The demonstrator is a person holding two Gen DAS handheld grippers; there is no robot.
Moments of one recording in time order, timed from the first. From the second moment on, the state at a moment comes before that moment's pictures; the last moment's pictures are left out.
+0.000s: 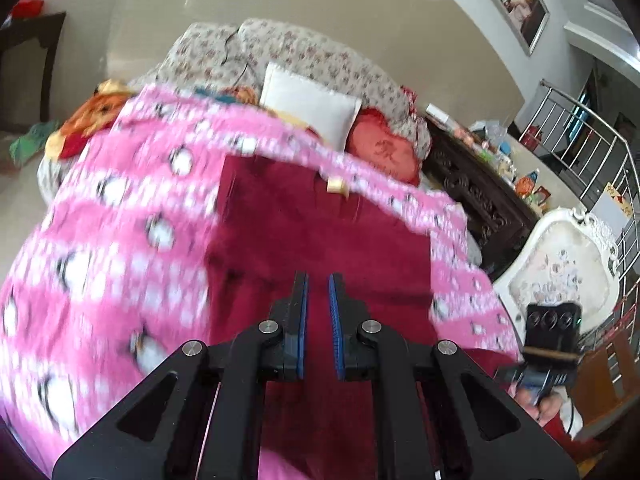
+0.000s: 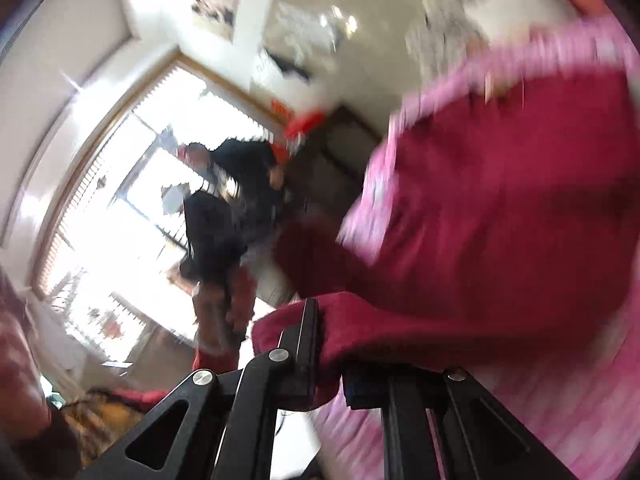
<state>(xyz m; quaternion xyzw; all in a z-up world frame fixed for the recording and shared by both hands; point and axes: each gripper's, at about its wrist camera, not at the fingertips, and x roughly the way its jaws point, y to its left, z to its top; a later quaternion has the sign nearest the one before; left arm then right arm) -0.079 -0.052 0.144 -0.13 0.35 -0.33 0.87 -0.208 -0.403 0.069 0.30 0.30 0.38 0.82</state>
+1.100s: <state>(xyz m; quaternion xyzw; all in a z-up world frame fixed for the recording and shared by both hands) 0.033 -0.127 0.068 -0.04 0.41 -0.27 0.87 -0.073 -0.485 0.088 0.07 0.32 0.13 0.94</state>
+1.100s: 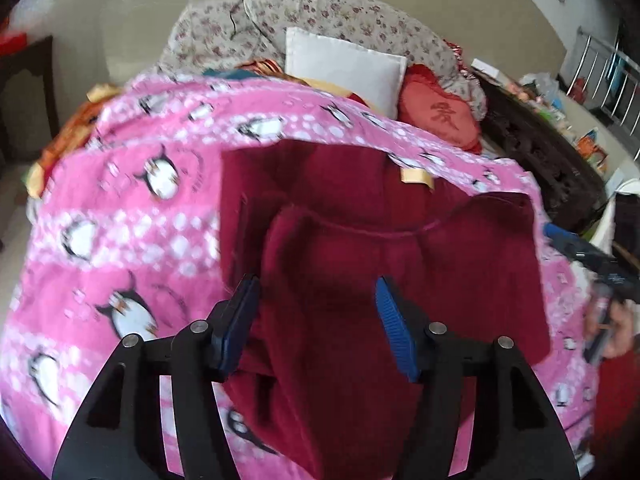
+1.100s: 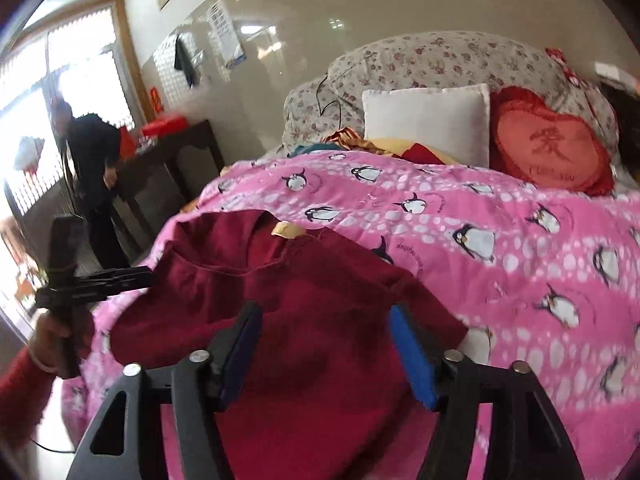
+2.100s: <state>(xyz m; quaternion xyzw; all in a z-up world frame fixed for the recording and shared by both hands) 0.067 -0.139 0.111 -0.02 0.36 -0.26 0.90 -0.035 -0.495 0.101 0.09 0.25 0.13 0.95</state>
